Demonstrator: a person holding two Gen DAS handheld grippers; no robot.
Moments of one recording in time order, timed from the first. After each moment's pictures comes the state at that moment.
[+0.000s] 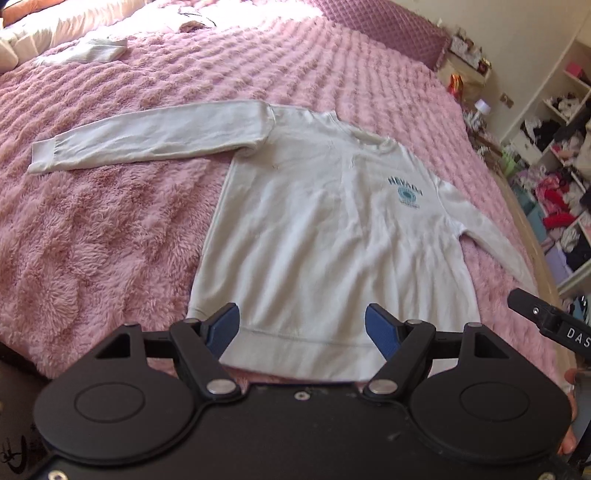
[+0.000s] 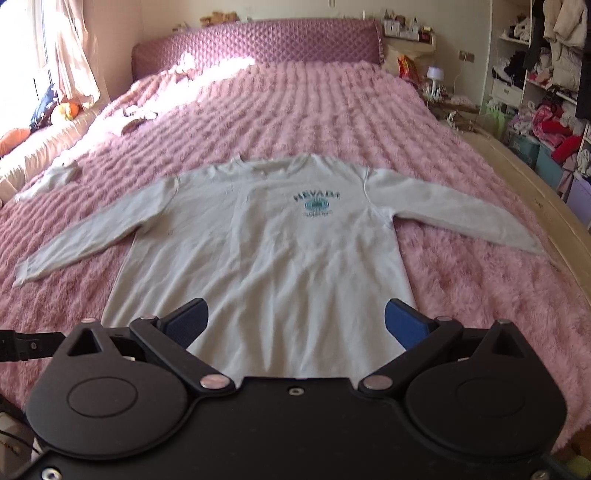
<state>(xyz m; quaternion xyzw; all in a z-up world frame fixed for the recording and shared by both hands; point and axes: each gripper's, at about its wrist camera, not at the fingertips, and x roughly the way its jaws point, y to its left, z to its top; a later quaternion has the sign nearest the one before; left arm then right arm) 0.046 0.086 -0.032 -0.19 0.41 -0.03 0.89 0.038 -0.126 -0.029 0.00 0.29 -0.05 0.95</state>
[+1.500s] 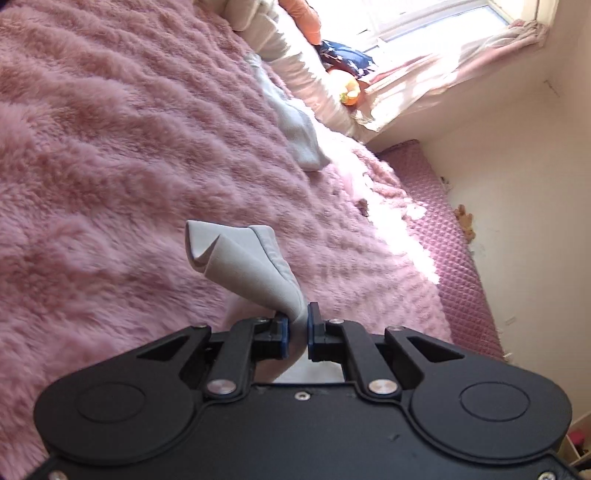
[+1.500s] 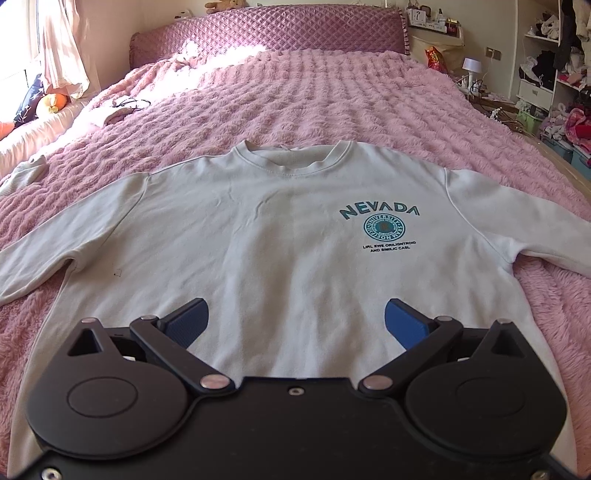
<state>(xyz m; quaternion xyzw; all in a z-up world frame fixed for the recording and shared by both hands) 0.211 0.392 -0.137 -0.53 0.11 0.15 0.83 0.253 -0.106 -0.139 0.01 0.31 -0.04 0.95</state>
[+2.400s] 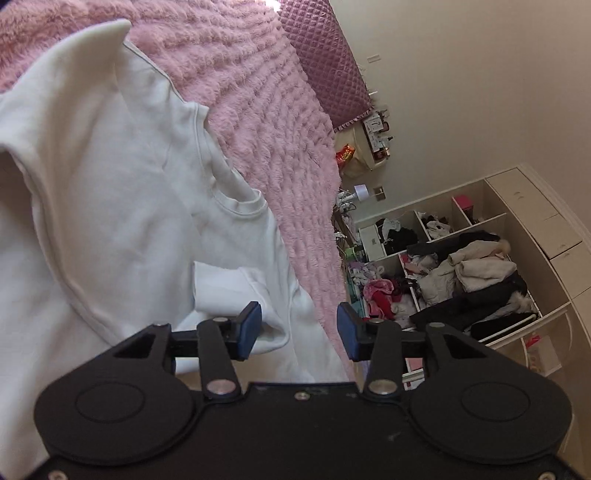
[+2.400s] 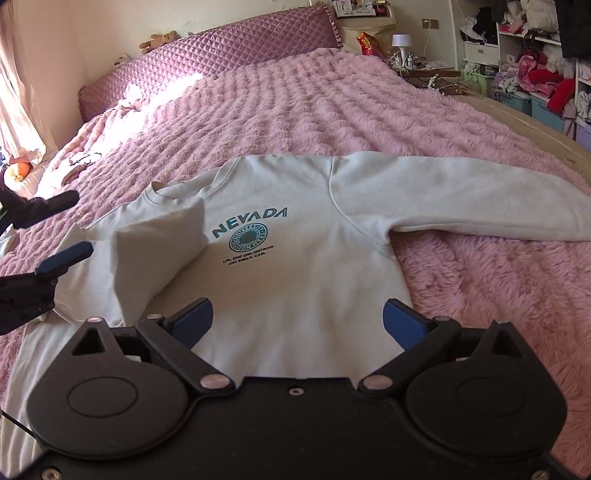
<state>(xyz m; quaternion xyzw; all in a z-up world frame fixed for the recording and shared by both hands) 0.330 0.021 -0.157 -0.48 0.32 -0.24 0.79 0.231 -0.242 -0.140 0.11 0.29 -0.06 0.95</state>
